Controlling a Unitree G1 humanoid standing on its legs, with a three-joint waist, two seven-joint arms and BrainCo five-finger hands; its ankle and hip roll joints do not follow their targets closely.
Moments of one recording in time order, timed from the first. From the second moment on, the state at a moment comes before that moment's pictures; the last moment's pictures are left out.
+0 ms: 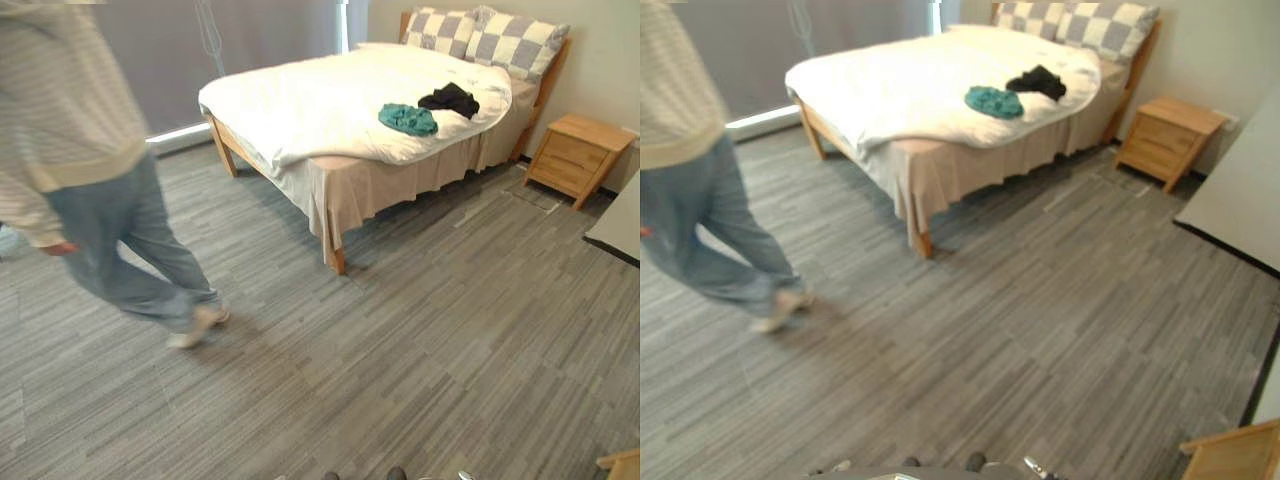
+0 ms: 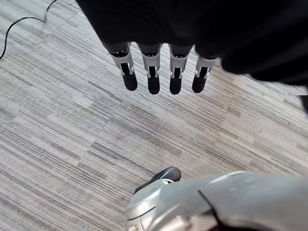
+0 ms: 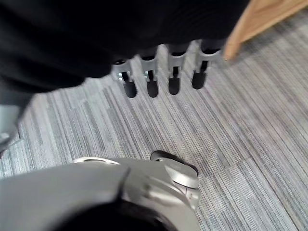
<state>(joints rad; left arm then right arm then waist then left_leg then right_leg) 0.11 0.22 -0.33 1.22 0.07 -0.06 0.11 0.11 -0.23 0.27 1.16 0.01 -0.01 -0.09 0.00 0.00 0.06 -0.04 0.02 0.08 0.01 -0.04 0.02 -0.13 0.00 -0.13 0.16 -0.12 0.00</state>
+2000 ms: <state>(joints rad) -0.04 0.31 -0.17 1.23 0.03 -0.10 0.15 -0.16 -0.23 0.32 1.18 -0.08 -0.03 -0.12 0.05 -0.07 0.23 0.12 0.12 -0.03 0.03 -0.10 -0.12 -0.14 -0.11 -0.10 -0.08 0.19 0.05</state>
